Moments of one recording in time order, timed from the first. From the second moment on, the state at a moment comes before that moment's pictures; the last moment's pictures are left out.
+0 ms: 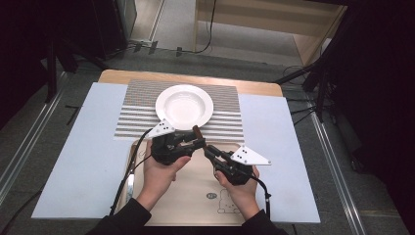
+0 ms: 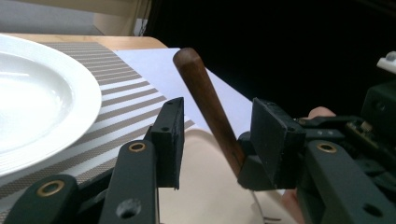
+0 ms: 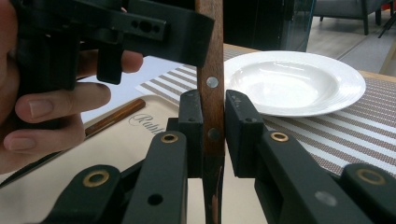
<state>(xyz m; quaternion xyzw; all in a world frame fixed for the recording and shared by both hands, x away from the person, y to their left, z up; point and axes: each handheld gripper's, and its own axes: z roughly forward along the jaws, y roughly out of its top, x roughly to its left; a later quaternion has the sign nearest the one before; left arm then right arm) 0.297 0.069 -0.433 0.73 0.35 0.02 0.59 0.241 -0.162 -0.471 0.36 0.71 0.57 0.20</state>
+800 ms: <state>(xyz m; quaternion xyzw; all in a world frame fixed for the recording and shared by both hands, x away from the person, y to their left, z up) 0.299 0.078 -0.435 0.72 0.35 -0.04 0.60 0.236 -0.148 -0.474 0.35 0.70 0.59 0.21</state>
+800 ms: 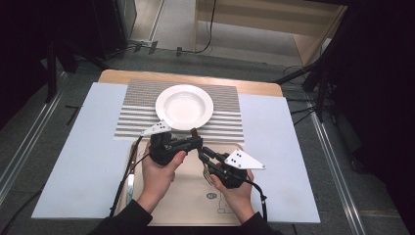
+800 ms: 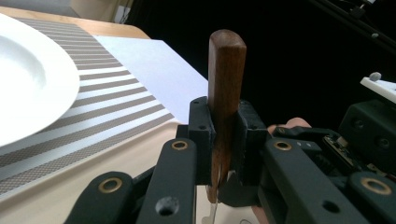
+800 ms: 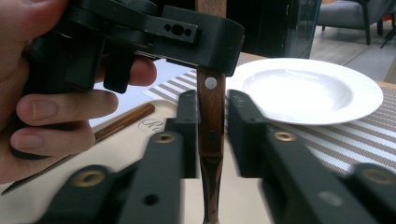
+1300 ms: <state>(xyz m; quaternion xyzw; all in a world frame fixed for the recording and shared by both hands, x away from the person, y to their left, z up) 0.305 0.116 -0.434 0.71 0.36 -0.05 0.60 0.243 -0.177 -0.472 0.39 0.68 0.57 0.27</state>
